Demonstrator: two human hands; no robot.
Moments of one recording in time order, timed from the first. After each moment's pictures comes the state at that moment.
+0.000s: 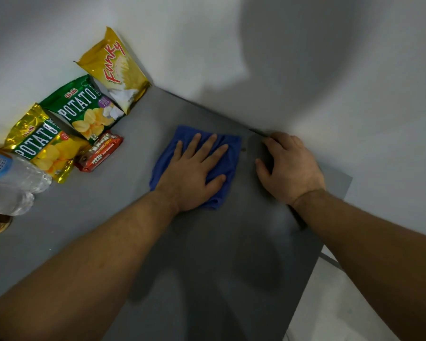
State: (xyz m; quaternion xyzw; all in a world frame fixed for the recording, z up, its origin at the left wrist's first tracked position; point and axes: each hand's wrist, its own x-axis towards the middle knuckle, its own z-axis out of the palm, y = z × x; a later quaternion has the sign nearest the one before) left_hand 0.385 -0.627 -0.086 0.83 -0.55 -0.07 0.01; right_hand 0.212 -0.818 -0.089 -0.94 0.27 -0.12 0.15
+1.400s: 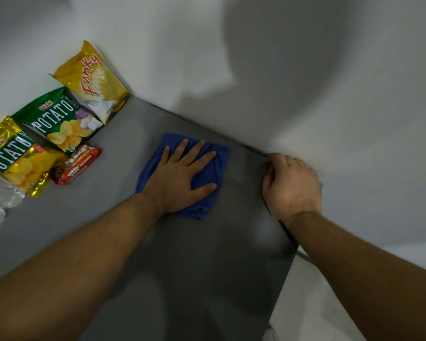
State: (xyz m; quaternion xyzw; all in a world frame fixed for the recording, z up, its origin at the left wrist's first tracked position) left_hand 0.388 -0.648 -0.089 0.82 -0.56 -0.10 0.03; right_hand 0.171 -0.820 -0.091 -0.90 0.37 -0.19 0.12
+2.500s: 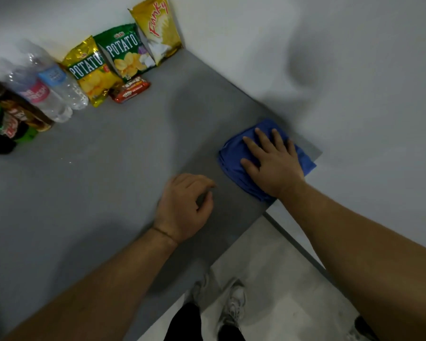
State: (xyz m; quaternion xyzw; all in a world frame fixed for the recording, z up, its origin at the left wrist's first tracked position) left_hand 0.172 -0.516 -0.055 0.87 -0.40 0.04 0.30; right_hand 0.139 -0.784 -0.093 -0.98 0.13 0.06 0.10
